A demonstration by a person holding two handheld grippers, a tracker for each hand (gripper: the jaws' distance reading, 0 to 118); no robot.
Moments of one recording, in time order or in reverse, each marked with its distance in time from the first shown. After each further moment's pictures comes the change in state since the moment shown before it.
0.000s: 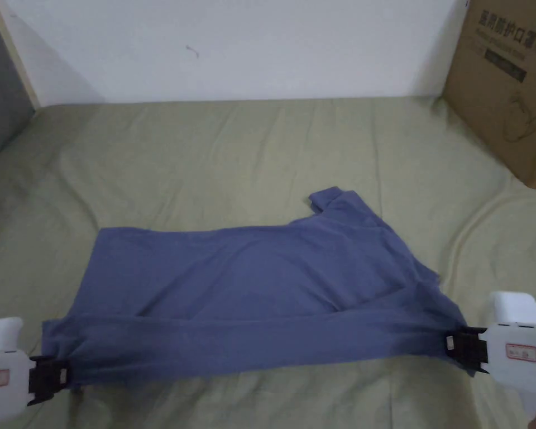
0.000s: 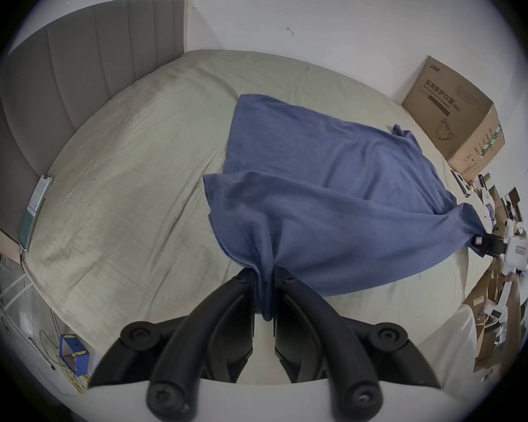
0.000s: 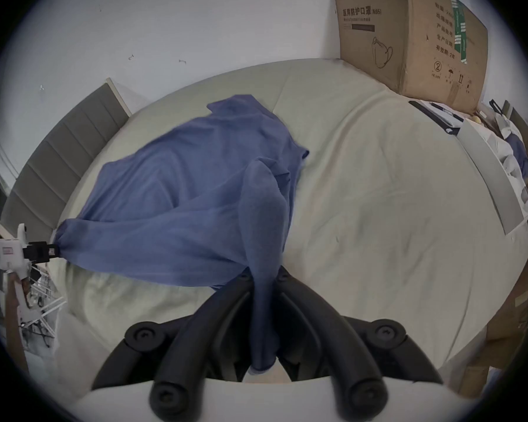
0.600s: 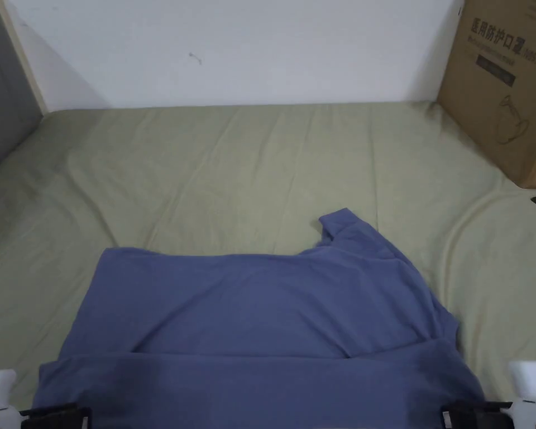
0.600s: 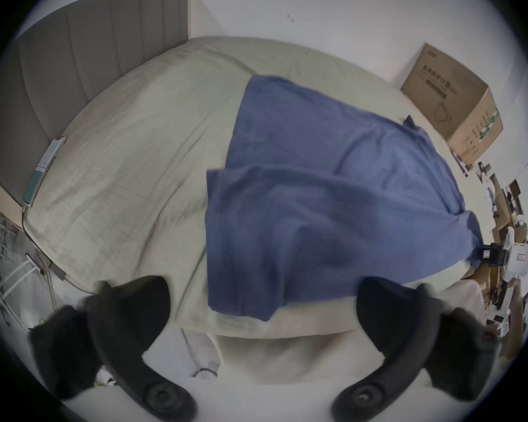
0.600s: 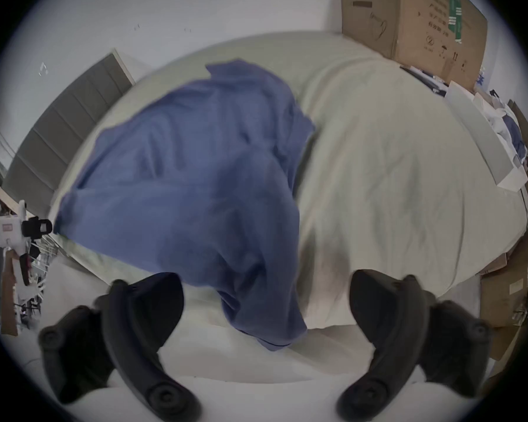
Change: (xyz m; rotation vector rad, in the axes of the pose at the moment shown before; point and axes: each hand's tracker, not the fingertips) left arm -0.014 -0.072 0.017 -0.014 -0.001 0.012; right arm -0.001 -0.086 0.045 -0.082 0.003 0.033
